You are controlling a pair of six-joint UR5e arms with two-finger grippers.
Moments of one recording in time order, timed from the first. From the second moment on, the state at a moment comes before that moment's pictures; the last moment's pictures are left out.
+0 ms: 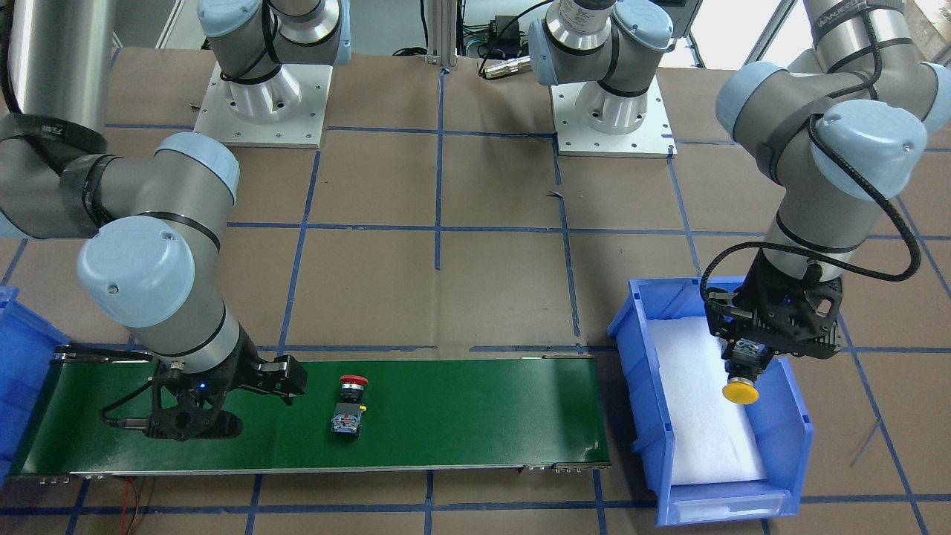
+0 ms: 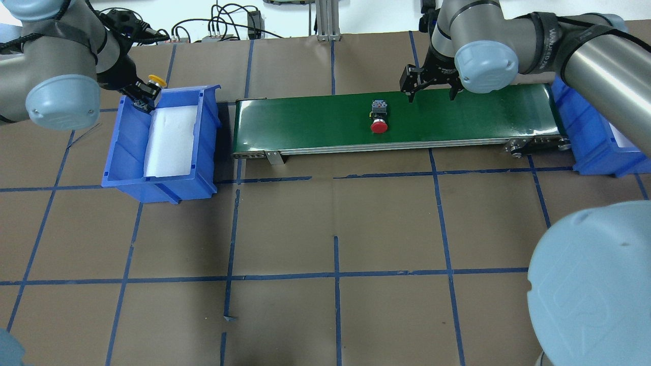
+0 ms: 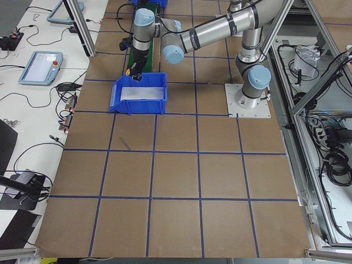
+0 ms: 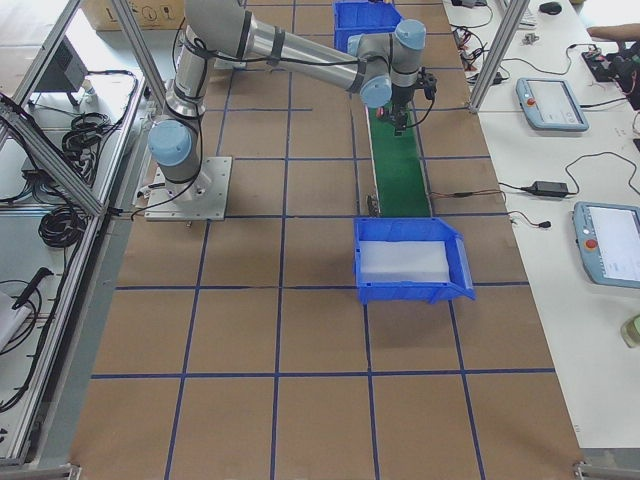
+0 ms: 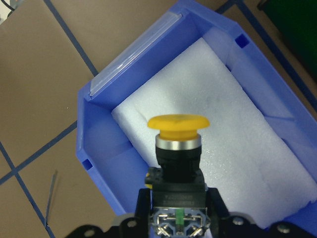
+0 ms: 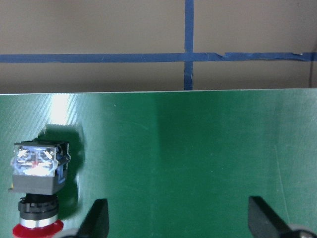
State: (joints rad) left arm -1.40 -1.82 -1.67 -0.98 1.64 0.54; right arm 1.59 -1.09 1.47 -2.03 -1.57 0.02
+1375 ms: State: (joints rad) left arm -1.65 -1.96 -1.61 -0.91 1.56 -0.12; right arm 1.60 -1.06 1.46 -2.04 -1.57 0.02
